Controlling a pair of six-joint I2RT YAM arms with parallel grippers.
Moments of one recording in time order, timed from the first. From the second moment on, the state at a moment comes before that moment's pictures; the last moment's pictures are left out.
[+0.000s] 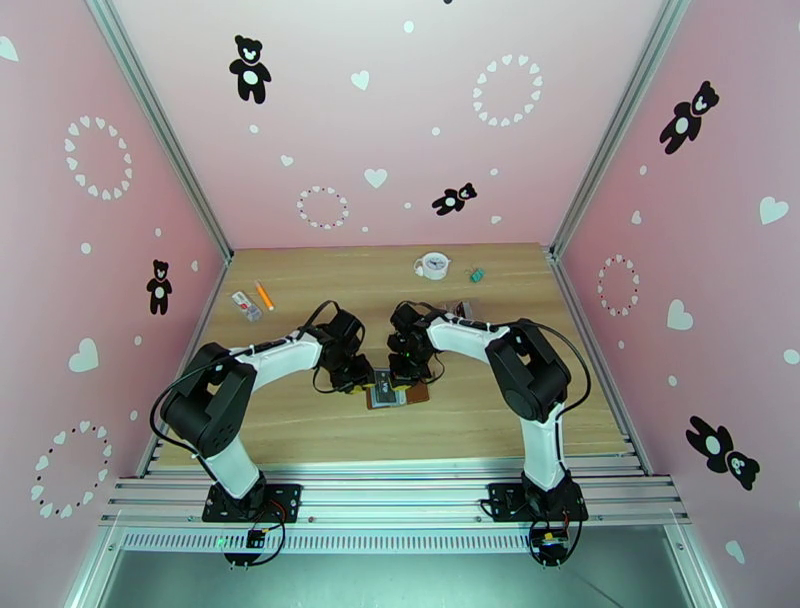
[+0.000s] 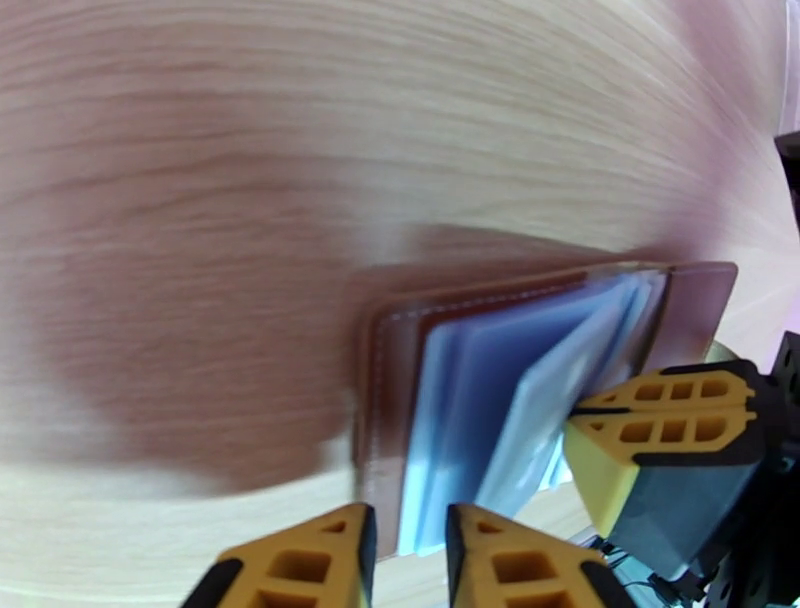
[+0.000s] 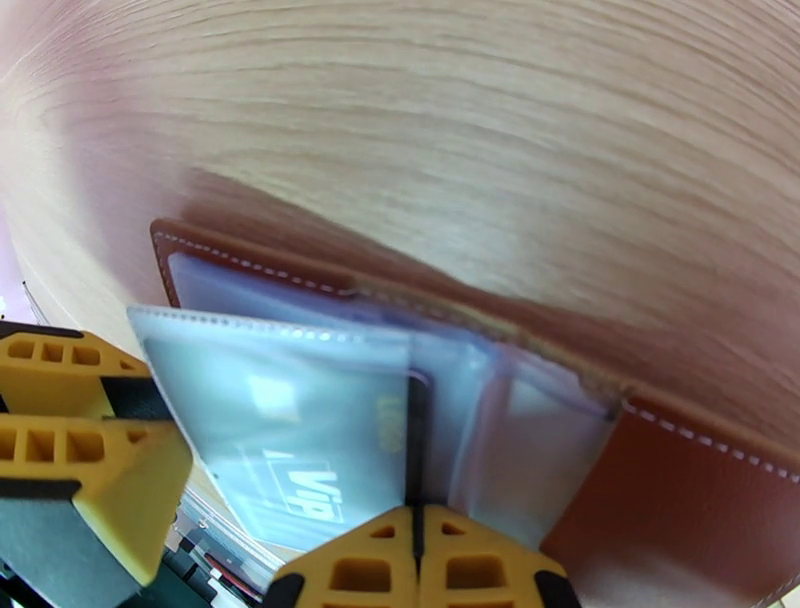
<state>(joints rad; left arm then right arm) -0.55 1.73 0.99 -0.56 0.44 -0.82 0.69 2.02 1.33 -0.77 -0.47 0.49</state>
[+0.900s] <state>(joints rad) -0.57 1.77 1.01 -0.51 0.49 -0.83 0.69 2.02 1.33 -0.76 -0.48 0.49</state>
